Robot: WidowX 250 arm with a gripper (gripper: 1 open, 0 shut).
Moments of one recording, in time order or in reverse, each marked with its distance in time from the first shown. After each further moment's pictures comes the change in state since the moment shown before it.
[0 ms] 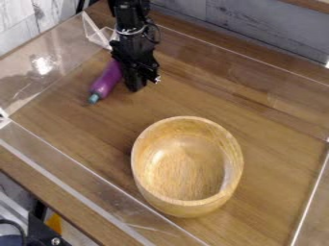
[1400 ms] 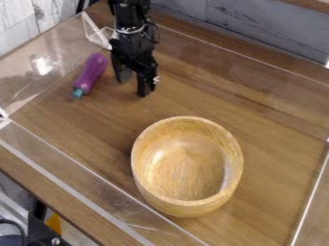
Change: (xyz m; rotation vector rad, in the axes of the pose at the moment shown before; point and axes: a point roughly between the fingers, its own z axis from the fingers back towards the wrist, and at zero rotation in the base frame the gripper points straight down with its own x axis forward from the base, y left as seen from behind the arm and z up) arm 0.000 -0.001 0.001 0.009 0.004 -0.033
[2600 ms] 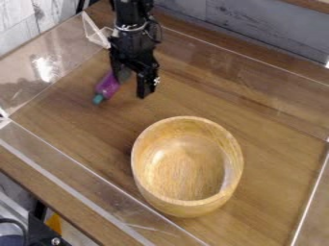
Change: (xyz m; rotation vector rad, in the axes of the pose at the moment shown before) arm -0.013 -0.013 0.017 0.028 0.022 -0.003
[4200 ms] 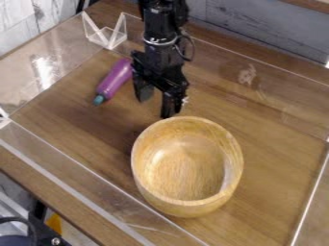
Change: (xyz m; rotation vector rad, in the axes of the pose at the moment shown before) arm -0.014 -0.063 0.014 -0.035 0.049 -0.016
